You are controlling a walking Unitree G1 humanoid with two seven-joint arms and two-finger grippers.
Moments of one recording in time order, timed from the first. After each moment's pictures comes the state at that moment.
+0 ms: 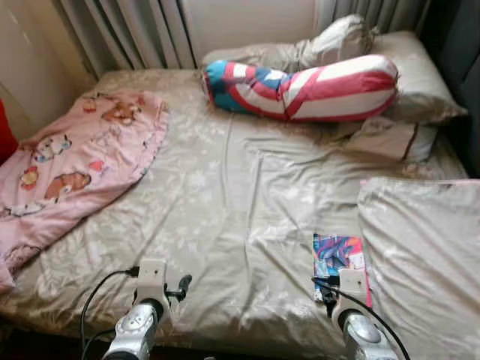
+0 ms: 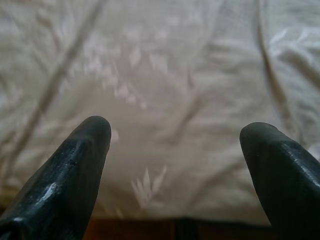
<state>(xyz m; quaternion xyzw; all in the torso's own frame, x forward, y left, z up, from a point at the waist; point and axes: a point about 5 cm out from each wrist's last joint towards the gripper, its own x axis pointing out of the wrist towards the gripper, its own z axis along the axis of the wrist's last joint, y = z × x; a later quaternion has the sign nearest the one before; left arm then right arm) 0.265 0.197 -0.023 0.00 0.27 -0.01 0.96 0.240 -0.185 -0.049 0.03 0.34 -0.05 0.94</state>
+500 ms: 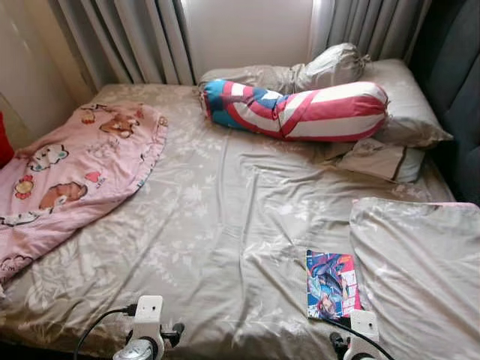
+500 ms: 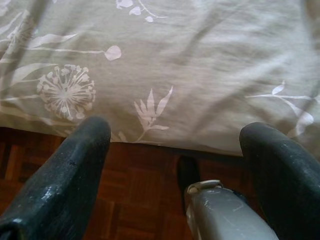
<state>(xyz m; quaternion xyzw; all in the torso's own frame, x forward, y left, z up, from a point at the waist) 0.219 0.200 -0.061 0.01 0.39 0.02 0.92 0.186 -0.198 -0.080 0.05 0.42 -0.08 0.90</state>
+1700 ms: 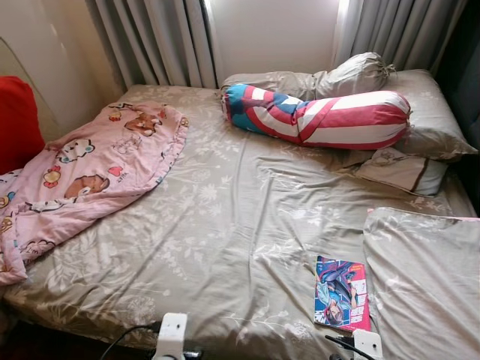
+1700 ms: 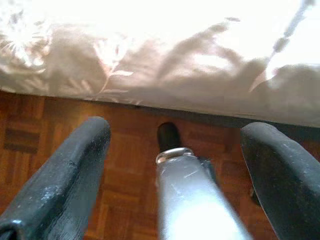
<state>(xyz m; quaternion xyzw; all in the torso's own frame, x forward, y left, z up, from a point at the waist) 0.205 0.151 -0.076 0.03 0.44 -0.01 0.90 0.160 -0.195 -0.092 0.05 0.46 -0.08 0.88</state>
